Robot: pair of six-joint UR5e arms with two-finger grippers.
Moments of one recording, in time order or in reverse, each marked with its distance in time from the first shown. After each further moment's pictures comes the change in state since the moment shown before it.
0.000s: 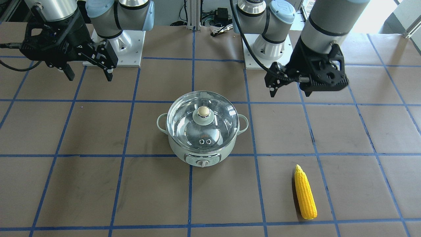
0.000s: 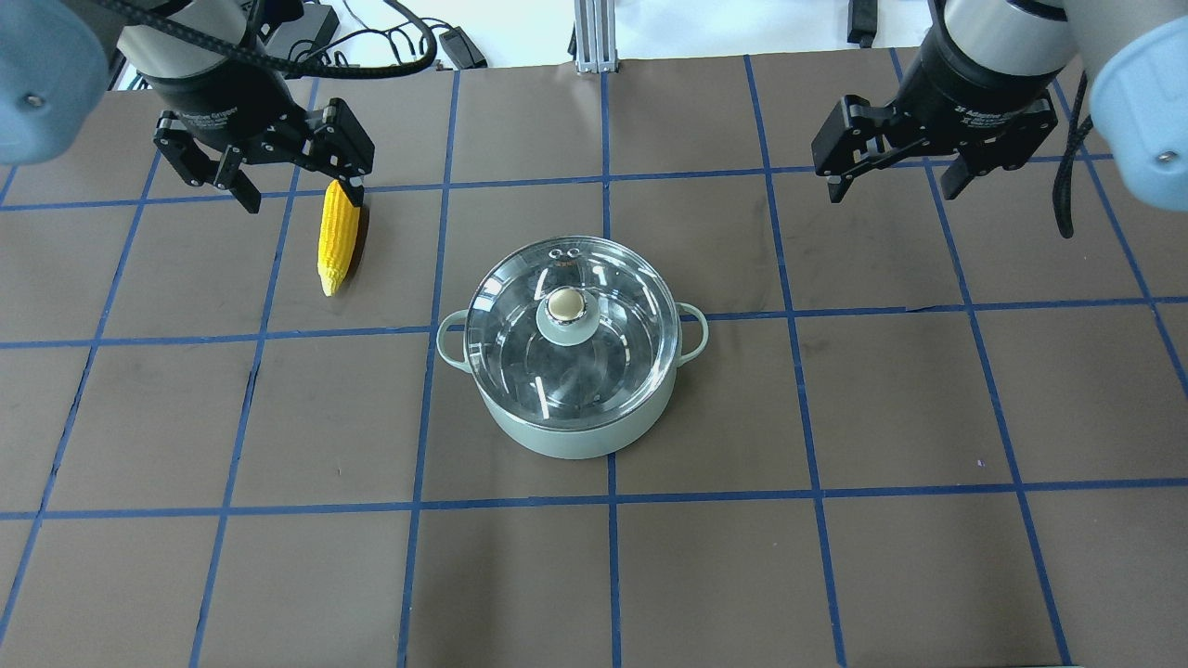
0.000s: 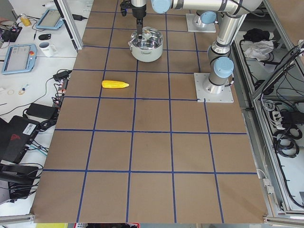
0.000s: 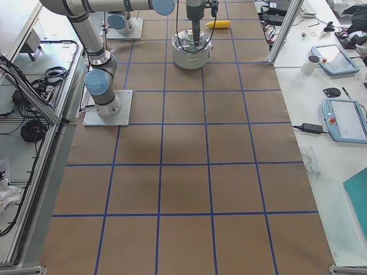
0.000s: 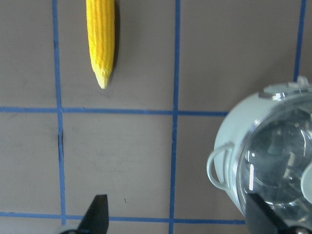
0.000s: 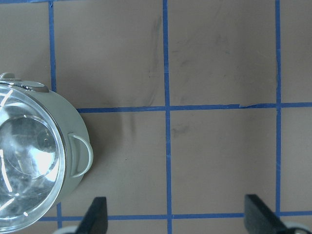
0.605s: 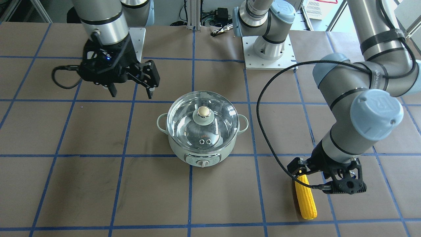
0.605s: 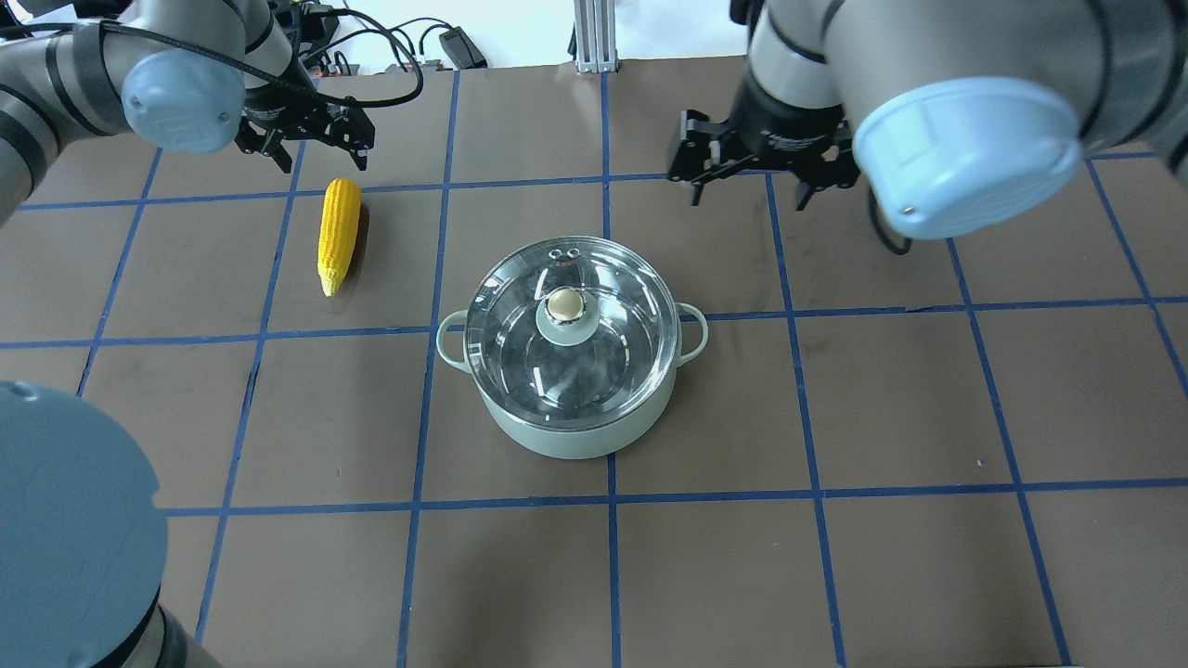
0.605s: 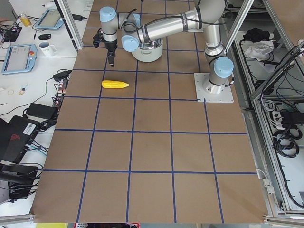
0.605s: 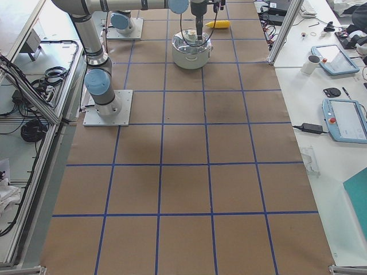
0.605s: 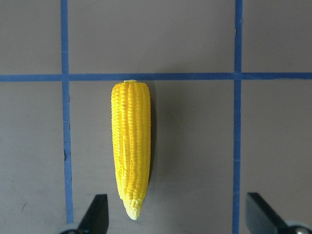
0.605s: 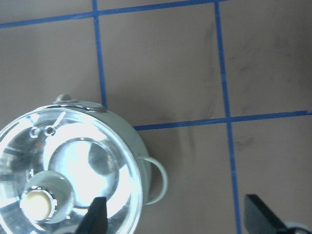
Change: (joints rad) left arm 0.101 -0.372 0.062 0.395 0.013 0.128; right arm 0.196 0.118 -0.017 -0.141 0.000 0.262
